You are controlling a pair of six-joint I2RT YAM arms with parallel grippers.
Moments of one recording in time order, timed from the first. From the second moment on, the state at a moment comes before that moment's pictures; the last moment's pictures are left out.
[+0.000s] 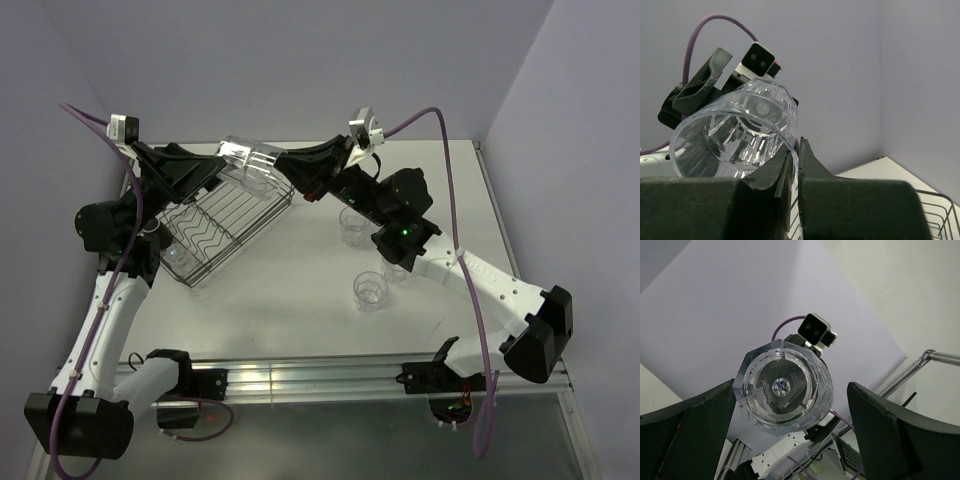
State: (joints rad) left arm -0.10 0.99 0.96 0.79 0.79 -1.57; right arm 0.82 1.32 1.24 0.61 -0.28 0.32
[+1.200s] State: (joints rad) left arm -0.12 1.00 0.95 0.83 0.81 -1.61; right arm 0.82 1.29 1.19 0.64 -0.30 0.39
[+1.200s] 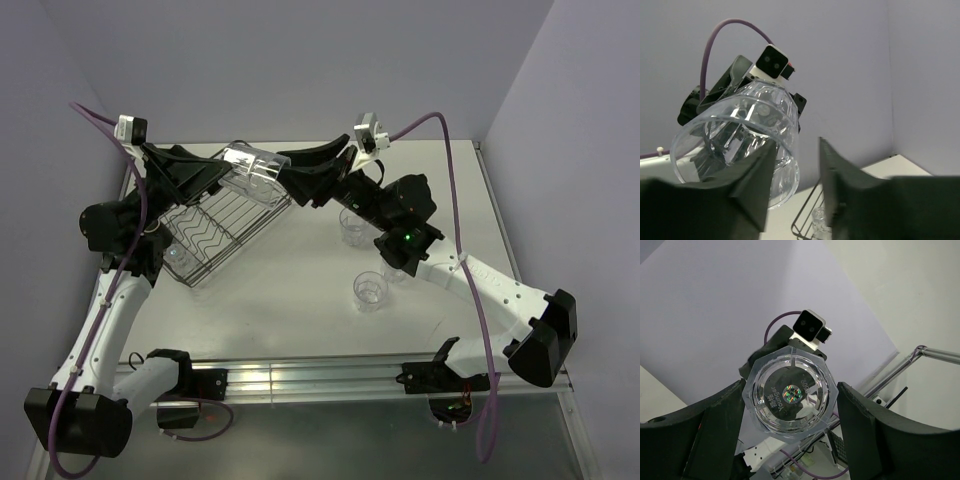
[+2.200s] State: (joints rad) left arm 0.08 1.13 1.11 0.45 0.87 -1.04; right arm 0.77 1.05 0.98 0.46 -0.22 0.27
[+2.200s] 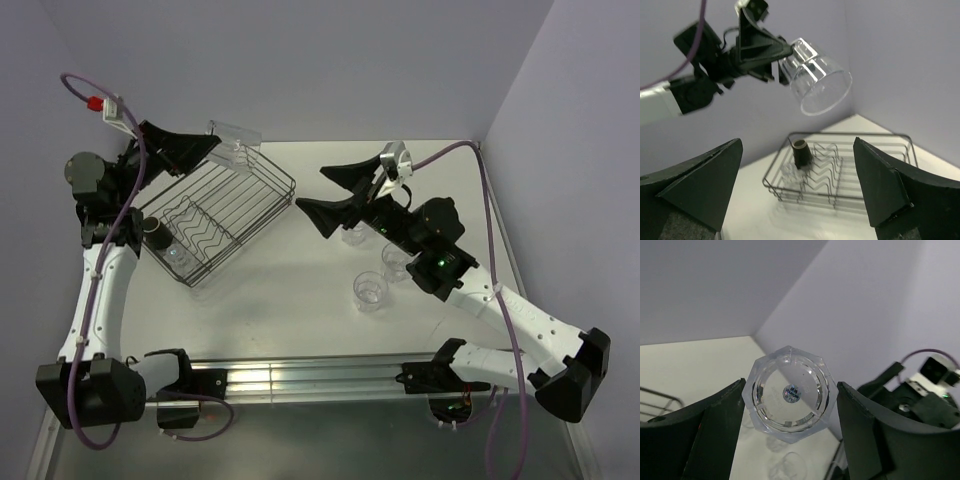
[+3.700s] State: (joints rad) left arm -0.15 1.74 1.37 0.02 0.03 0.04; right arm 0.57 1.02 0.98 0.04 -0.16 0.11
